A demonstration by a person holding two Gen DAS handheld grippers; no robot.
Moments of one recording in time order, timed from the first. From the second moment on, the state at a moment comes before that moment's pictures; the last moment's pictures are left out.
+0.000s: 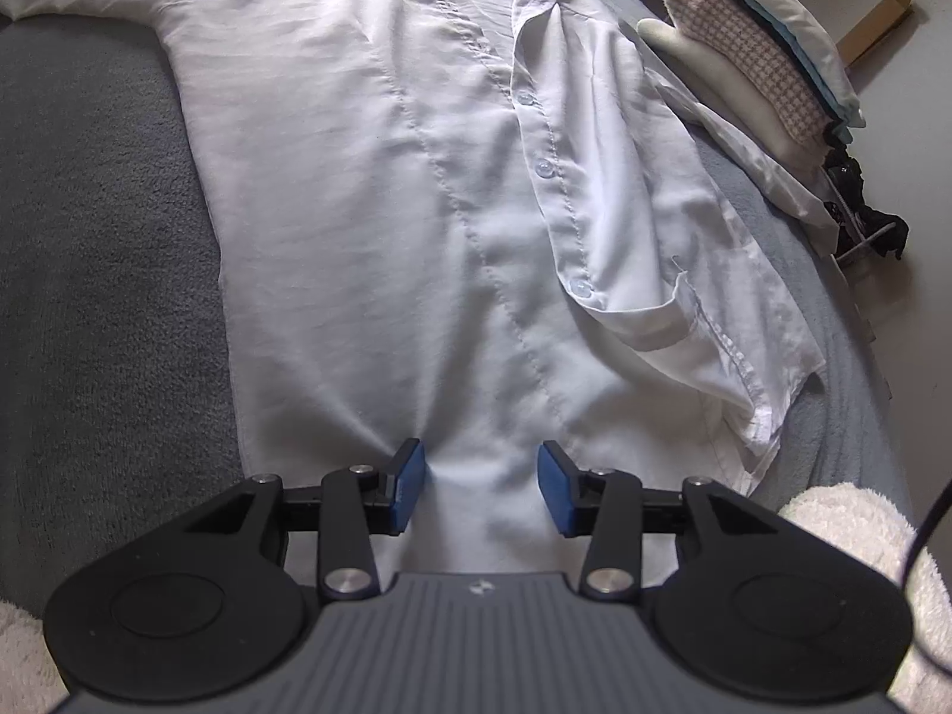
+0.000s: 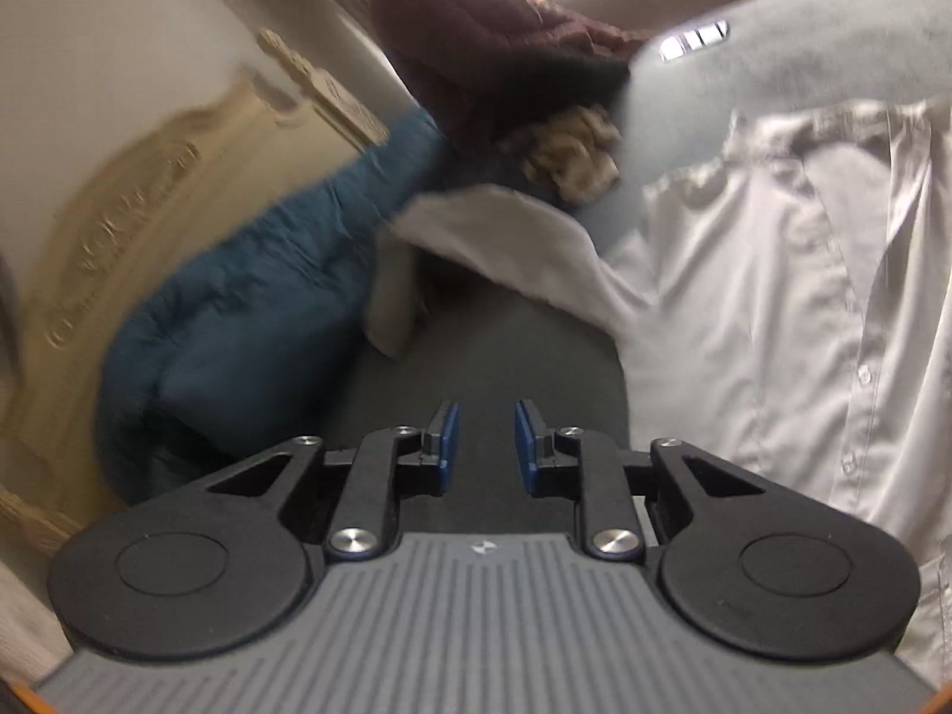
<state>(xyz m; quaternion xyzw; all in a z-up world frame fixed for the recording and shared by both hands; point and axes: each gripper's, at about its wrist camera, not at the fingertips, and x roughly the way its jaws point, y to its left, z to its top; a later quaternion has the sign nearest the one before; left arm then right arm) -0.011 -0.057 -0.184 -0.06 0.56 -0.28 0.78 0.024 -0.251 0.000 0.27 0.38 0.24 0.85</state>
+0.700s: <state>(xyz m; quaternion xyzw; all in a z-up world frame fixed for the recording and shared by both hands) -0.016 -0.093 -0.175 0.02 0.56 -0.26 0.78 -0.043 -0.389 -0.128 0.20 0.51 0.10 0.83</state>
